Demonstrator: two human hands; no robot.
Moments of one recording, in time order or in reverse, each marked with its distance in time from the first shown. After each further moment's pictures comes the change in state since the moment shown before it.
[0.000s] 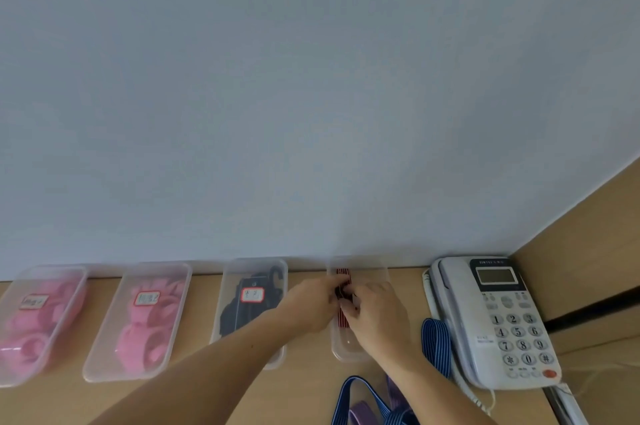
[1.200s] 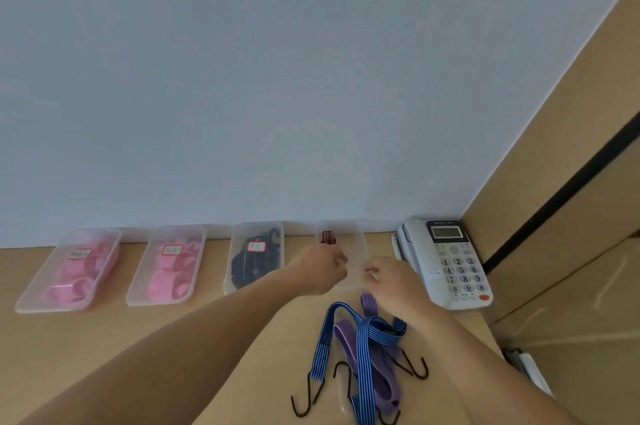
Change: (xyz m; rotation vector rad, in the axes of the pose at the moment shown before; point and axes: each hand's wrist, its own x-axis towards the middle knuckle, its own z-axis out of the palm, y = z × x) left_hand -0.090 0.055 0.004 0.079 0.060 0.110; right_hand -0.094 0.002 -0.088 0.116 -0.169 0.083
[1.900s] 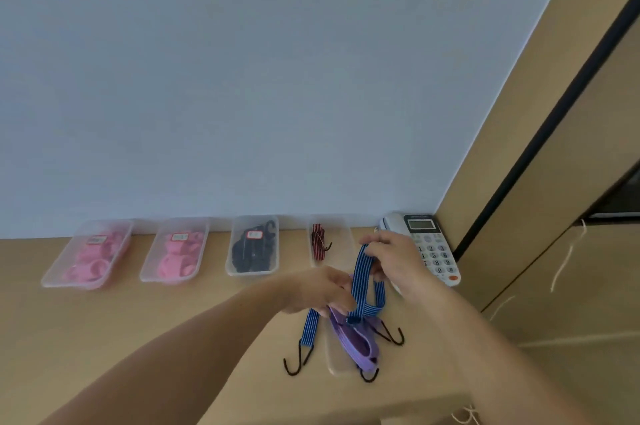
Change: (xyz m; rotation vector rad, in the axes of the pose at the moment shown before) left_hand -0.088 0.035 0.025 -0.518 -0.390 -0.016; right_hand -0.074 -0.038 -0.049 0.760 0.107 0.211
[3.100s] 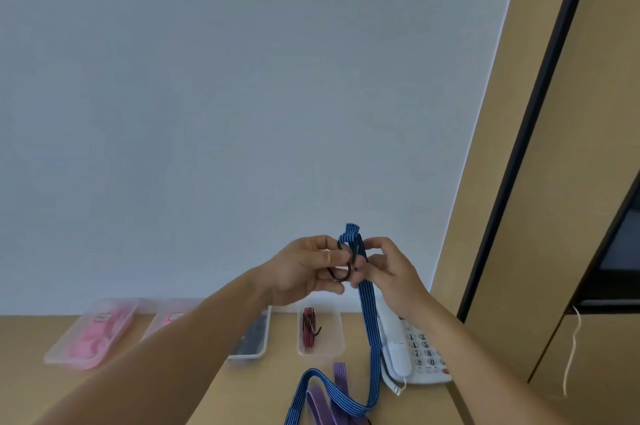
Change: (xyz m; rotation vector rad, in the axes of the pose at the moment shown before) left_hand -0.071 0.144 -0.028 -0.549 0.252 0.489; right_hand -0.020 -0.079 -0.071 -0.022 -0.129 -0.585
